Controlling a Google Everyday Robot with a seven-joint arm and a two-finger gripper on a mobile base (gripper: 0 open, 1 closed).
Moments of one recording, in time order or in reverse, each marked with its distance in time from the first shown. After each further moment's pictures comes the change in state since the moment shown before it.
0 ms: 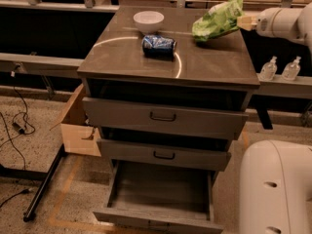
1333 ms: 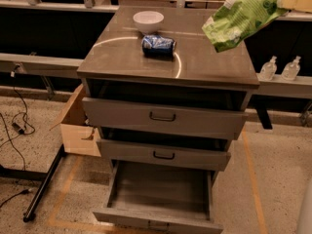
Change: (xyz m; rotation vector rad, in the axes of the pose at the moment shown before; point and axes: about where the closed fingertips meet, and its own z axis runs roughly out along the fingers) arm -0.072 0.095 -0.217 -0.486 -0.054 0.069
